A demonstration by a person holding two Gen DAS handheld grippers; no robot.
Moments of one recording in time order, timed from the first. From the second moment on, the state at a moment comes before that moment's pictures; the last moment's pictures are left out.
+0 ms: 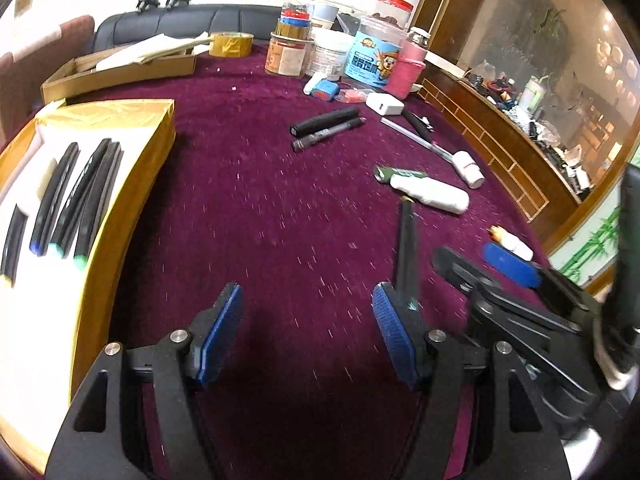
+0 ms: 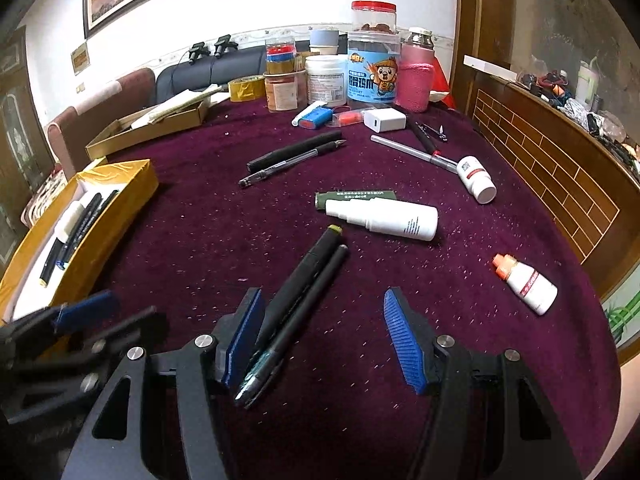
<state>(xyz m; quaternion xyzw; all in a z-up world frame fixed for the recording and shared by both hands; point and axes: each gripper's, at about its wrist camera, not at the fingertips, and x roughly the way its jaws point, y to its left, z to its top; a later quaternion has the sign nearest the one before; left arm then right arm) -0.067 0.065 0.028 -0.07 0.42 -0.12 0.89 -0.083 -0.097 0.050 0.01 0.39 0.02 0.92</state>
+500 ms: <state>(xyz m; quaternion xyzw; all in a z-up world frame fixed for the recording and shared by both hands) -0.051 0.074 0.005 -0.11 0.43 -0.15 0.89 0.032 -0.200 0.048 0.12 0.44 0.02 0.89</state>
